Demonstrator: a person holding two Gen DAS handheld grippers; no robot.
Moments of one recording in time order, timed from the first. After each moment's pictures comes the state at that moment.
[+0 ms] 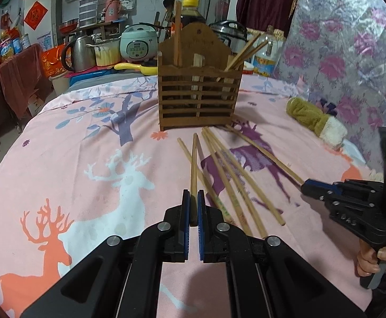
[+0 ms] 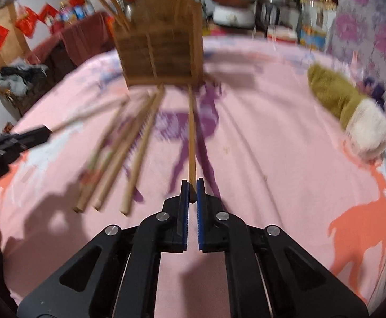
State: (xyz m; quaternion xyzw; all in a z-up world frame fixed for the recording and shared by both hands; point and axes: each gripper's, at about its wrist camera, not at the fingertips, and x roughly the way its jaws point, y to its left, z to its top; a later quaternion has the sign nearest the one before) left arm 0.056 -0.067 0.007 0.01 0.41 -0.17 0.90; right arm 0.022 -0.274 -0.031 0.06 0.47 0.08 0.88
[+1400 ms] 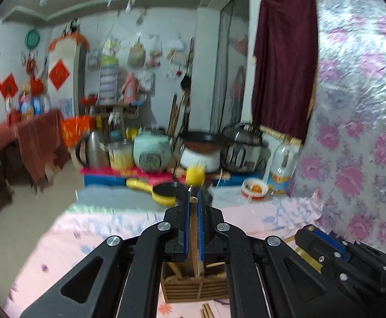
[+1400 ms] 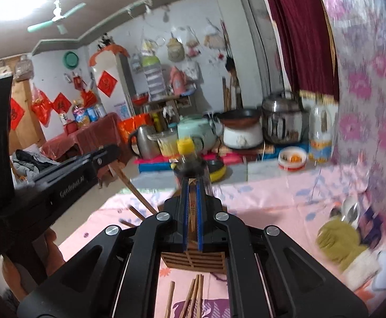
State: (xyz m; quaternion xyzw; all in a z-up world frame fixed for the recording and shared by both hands) left arm 0.201 -0.120 0.185 -0.01 0.21 -0.11 0.97; right arm 0.152 -0.280 0.135 0.15 0.25 0.07 0.95
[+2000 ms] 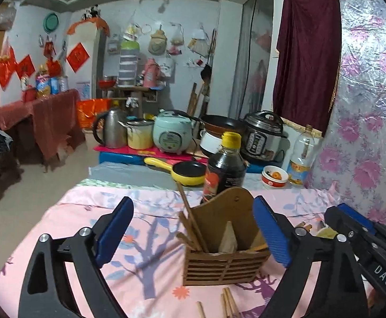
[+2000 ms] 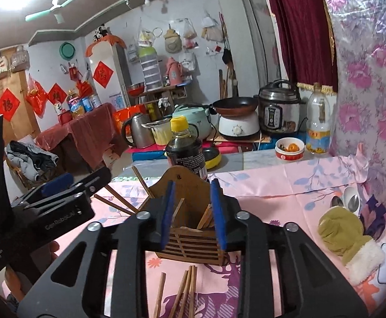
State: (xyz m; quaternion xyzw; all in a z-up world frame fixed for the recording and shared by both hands) left arm 0.183 -0.079 0.146 -0.03 0.23 -0.07 0.97; right arm 0.144 -0.273 0.113 0.13 0.25 0.06 0.96
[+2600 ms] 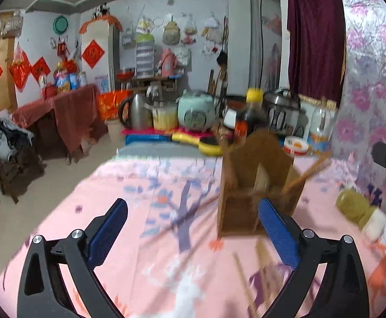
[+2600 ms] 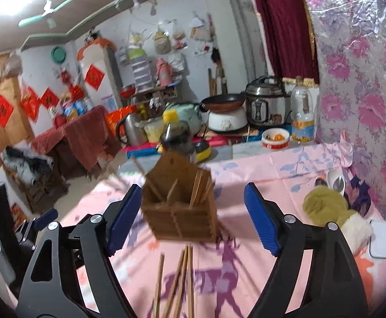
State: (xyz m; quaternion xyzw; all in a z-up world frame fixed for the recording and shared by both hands) left arm 0.119 -0.049 0.088 0.00 0.27 -0.02 0.96; right arm 0.086 -0.277 0.103 0.13 0.26 0.04 0.95
